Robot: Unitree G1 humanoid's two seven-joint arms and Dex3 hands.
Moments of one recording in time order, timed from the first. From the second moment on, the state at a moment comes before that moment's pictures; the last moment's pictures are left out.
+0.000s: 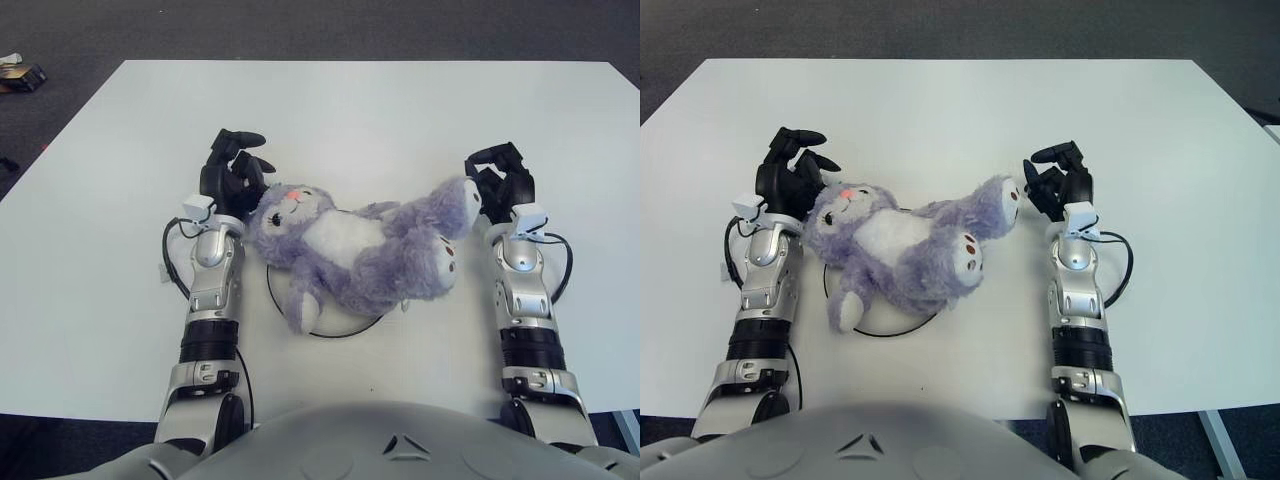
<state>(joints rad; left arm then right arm) -0.20 0.00 0.15 0.14 -0.15 -0.25 -0.04 -0.17 -0.13 -0.16 0.10 -0.02 -0.12 -0.15</state>
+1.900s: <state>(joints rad) -0.22 0.02 0.11 0.18 -0.11 -0.10 -0.03 -0.14 -0.09 -0.16 0.04 -0.03 -0.09 -0.17</state>
